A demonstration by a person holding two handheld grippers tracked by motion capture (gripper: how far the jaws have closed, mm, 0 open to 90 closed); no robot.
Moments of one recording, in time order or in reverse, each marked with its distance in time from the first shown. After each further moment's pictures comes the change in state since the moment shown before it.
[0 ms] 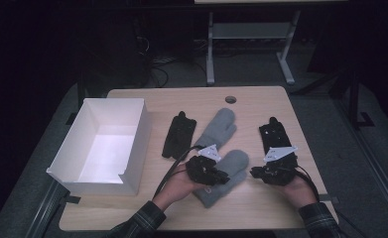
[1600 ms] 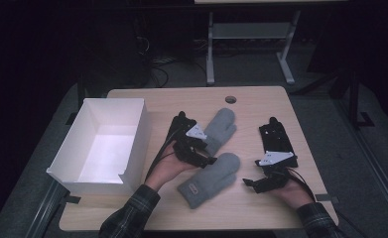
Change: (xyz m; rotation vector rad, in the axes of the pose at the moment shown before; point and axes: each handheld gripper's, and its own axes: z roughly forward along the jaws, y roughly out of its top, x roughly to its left) left arm 0.054 0.013 -0.031 -0.024 0.243 -0.027; right arm 0.001 -0.013 0.025 -0.073 -0.048 -0.003
